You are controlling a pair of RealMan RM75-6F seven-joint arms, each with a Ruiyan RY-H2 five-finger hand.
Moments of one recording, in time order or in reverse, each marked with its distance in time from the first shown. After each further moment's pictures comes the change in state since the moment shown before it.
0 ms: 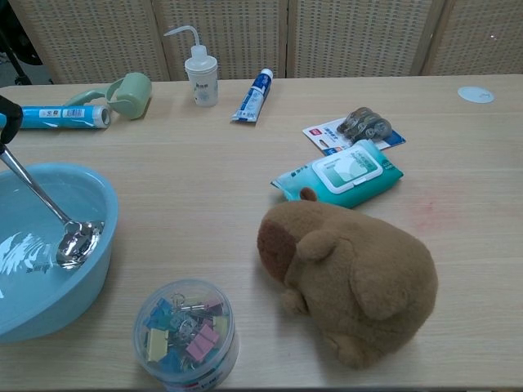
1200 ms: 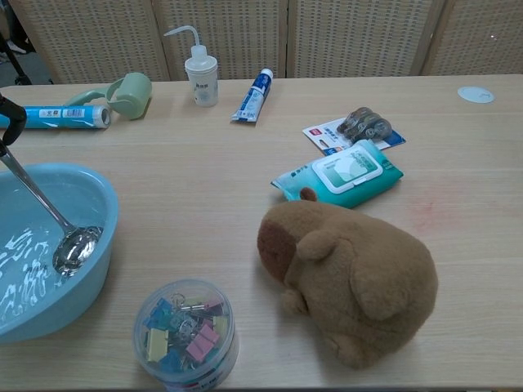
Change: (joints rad) left arm -0.018 0.032 0.018 -0.057 -0.009 -0.004 0.052; right arm -0.004 0.010 0.000 -0.004 -0.005 0.005 0.012
